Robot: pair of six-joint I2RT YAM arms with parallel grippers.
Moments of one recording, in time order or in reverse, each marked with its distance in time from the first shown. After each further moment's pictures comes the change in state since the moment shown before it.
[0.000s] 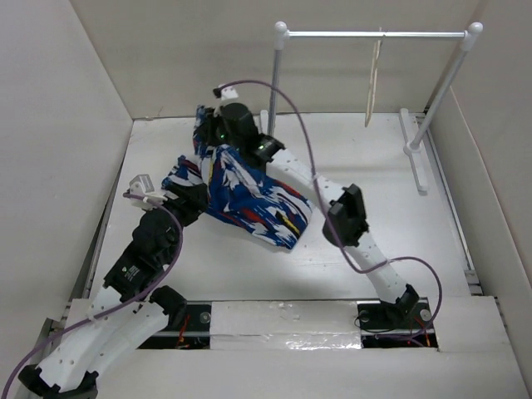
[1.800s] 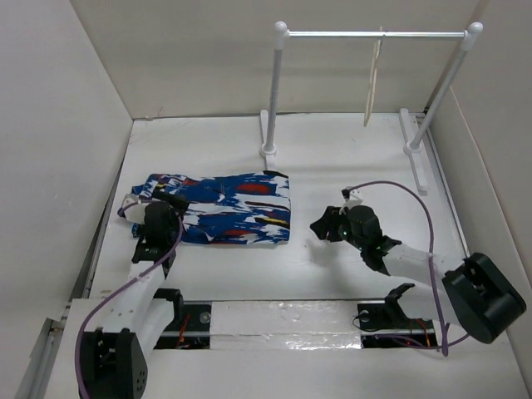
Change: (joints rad) left arm 0.576 0.323 -0.360 0.343 0.220 -0.208; right arm -0.266 -1.173 -2.140 0.640 -0.088 0.174
